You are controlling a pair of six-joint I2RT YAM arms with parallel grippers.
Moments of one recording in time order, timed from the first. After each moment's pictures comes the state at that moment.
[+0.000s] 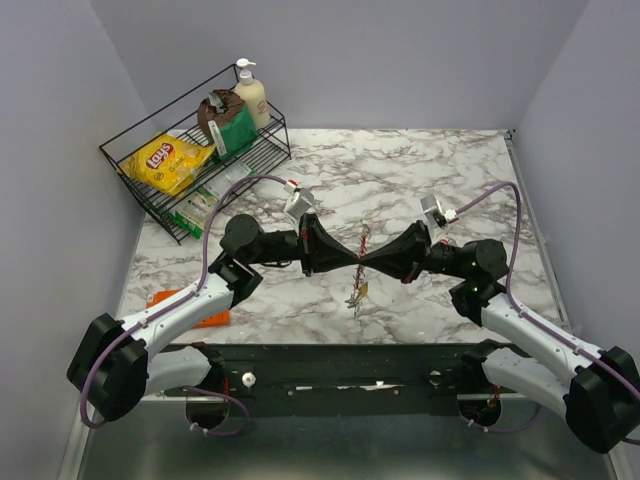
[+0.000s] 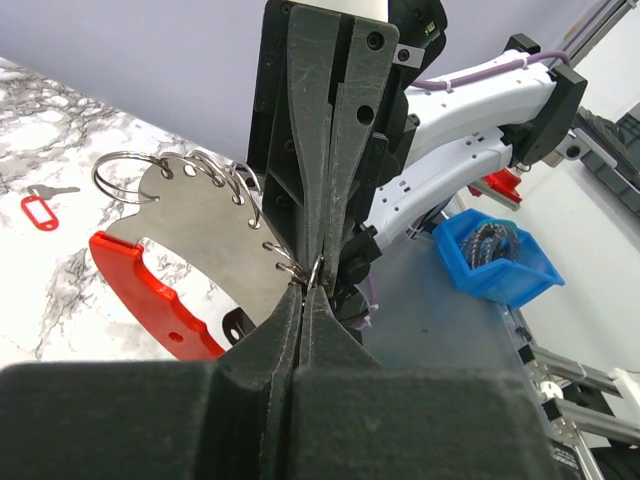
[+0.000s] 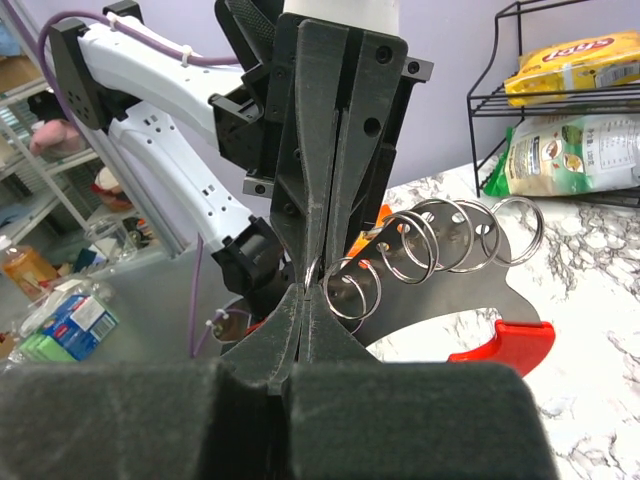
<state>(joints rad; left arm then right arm) -0.67 1.15 0.66 0.73 0.87 -0.71 0.53 0.96 0.46 0.92 -0.90 0.63</state>
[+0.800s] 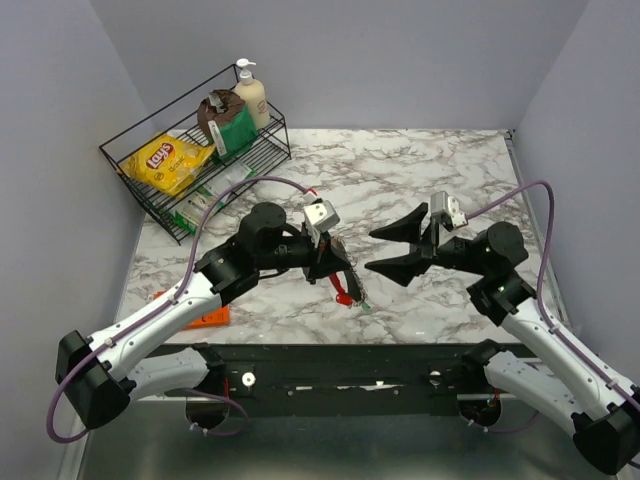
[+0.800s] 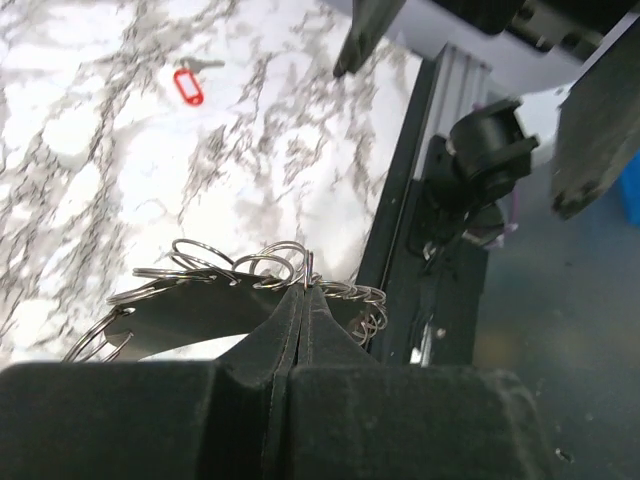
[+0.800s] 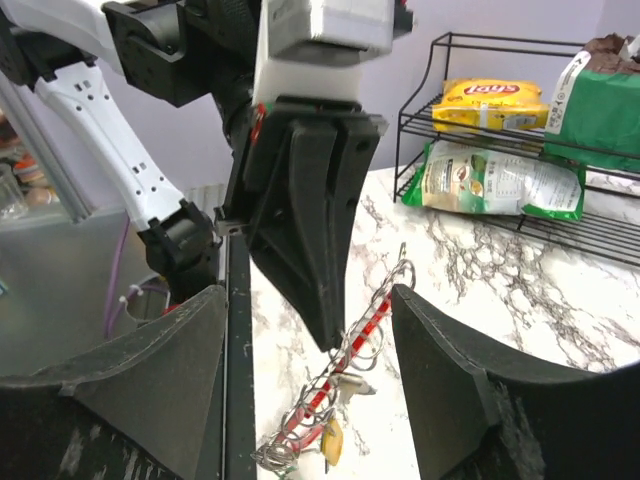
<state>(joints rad) -0.79 1.06 0.91 -0.13 0.56 -0.20 0.54 0.81 0.66 0.40 -0.84 0.24</state>
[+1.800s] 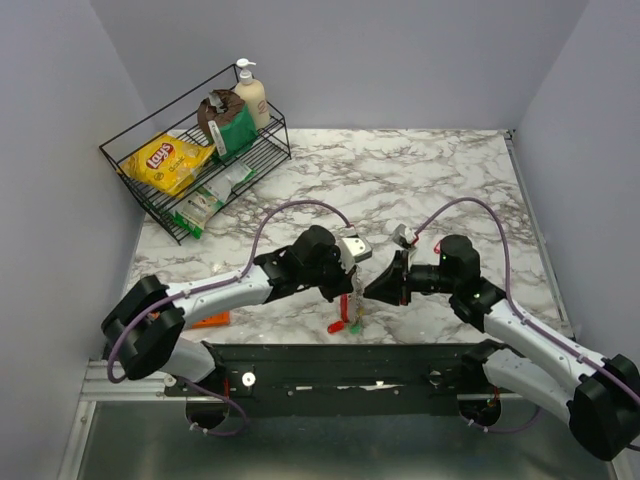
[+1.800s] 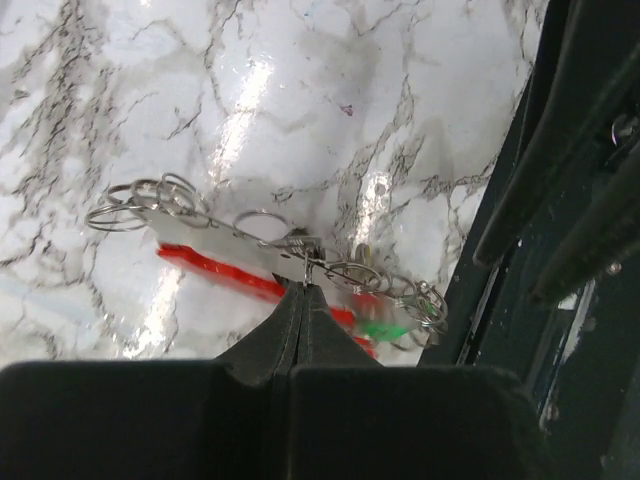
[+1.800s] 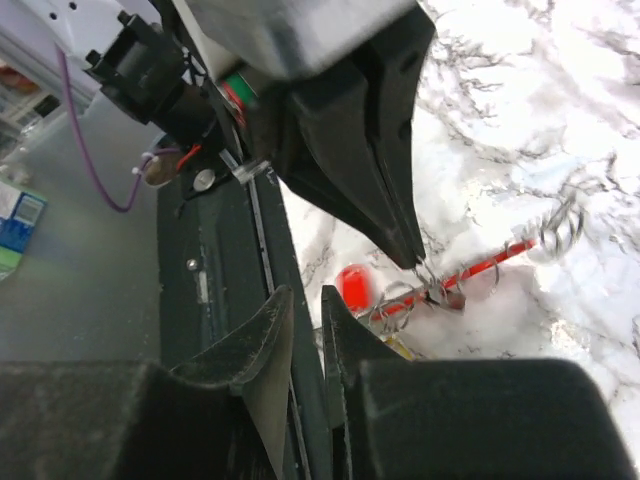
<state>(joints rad) -0.91 1.38 0.81 -0.09 0.34 -0.01 0.54 0.91 0.43 0.17 -0.87 0.19</state>
